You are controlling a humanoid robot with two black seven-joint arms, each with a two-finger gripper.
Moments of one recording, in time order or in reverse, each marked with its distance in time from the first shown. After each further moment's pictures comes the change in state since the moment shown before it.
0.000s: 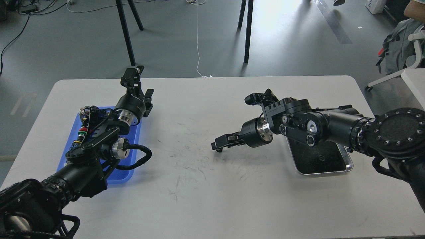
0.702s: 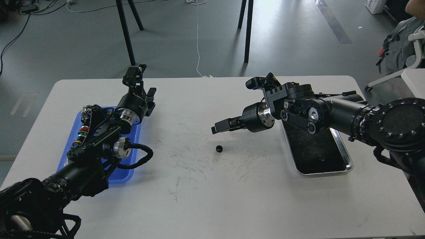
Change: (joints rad) left arm -0.005 -0.009 0.000 -0.002 0.000 -0.022 0.000; right arm 0.050 -0.002 0.013 -0.087 0.004 0.000 0.000
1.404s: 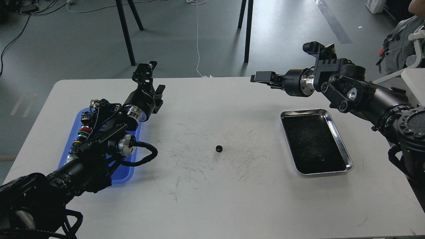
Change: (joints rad) left arm -0.037 -0.011 0.064 0.000 0.002 -0.005 0.000; right arm -0.084 -0.098 0.272 -0.337 0.015 0.000 0.000
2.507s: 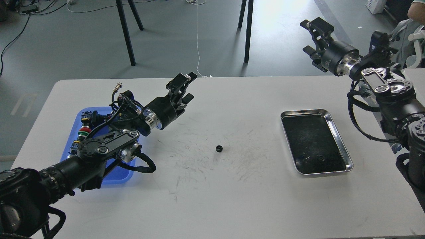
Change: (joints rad) left arm -0.037 0.090 0.247 -0.213 0.266 -0.029 0.000; right arm -0.061 -0.050 0.155 -0.152 0.617 0.000 0.000
